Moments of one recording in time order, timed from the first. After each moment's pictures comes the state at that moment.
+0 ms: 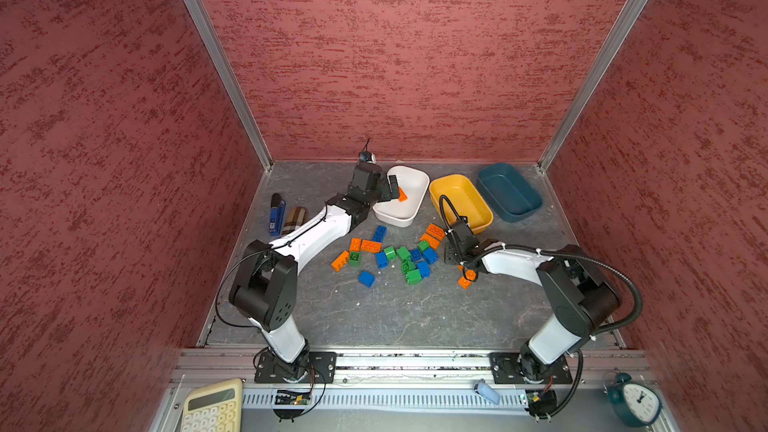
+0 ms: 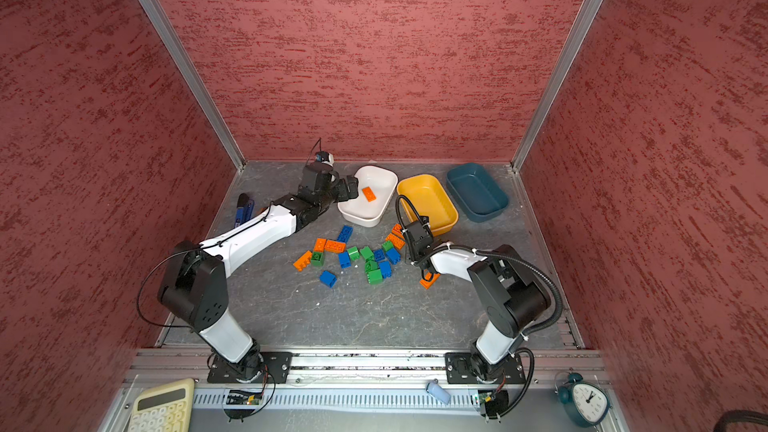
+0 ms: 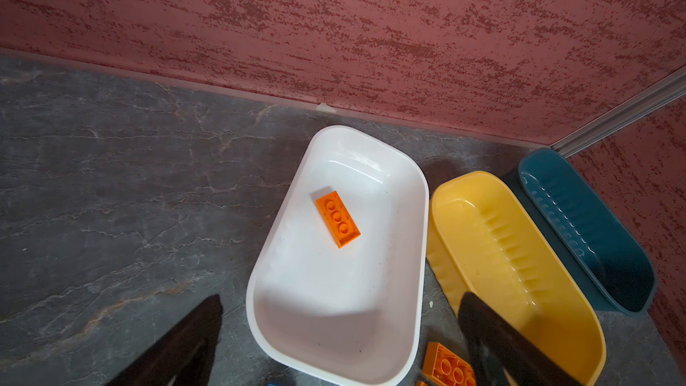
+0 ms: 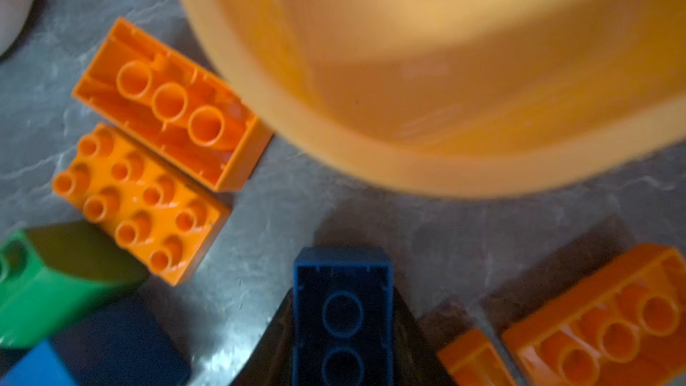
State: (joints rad) left arm -0.49 1.69 1.29 -0.14 -0.18 -0.47; right arm 0.56 1.63 0.77 -0.19 0.22 0.53
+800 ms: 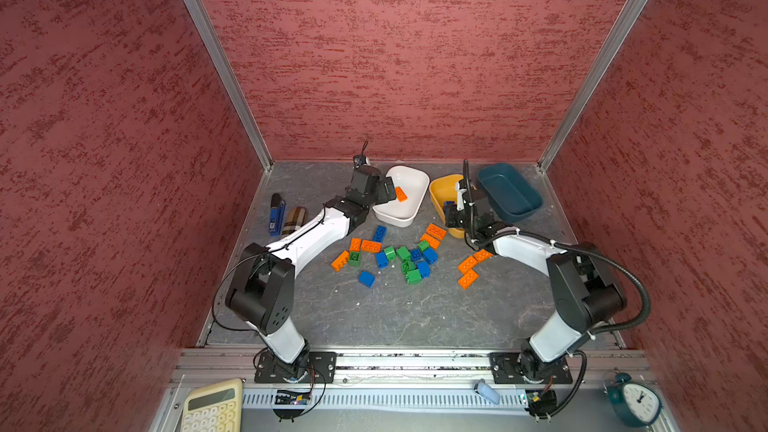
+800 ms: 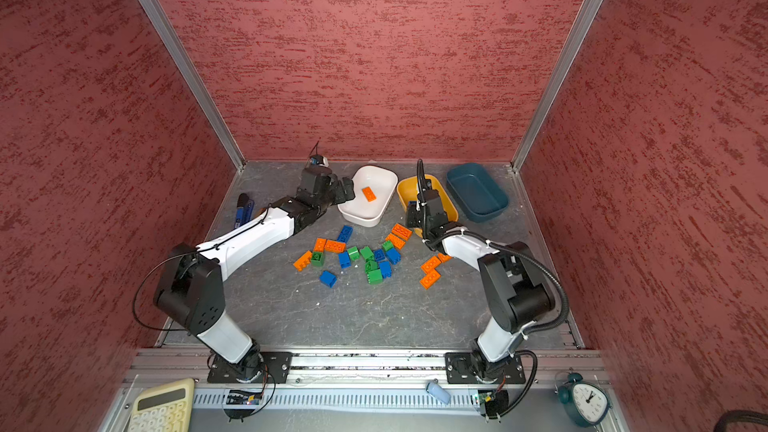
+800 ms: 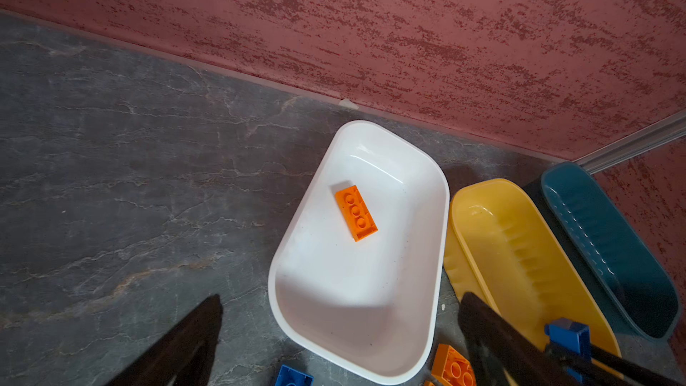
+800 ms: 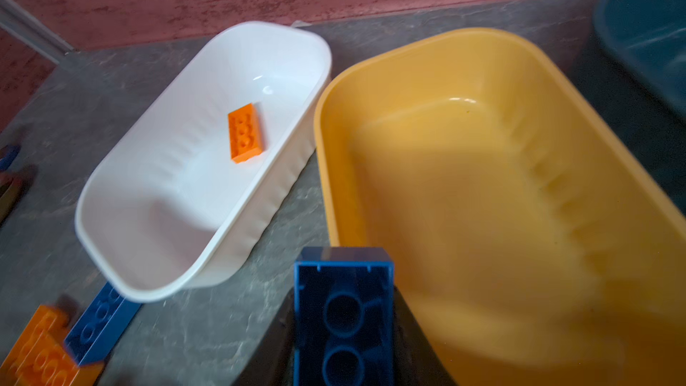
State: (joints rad) left arm -0.49 1.64 1.25 -0.16 -0.25 -0.54; right arm 0.37 1.71 0.99 0.13 0.07 0.34
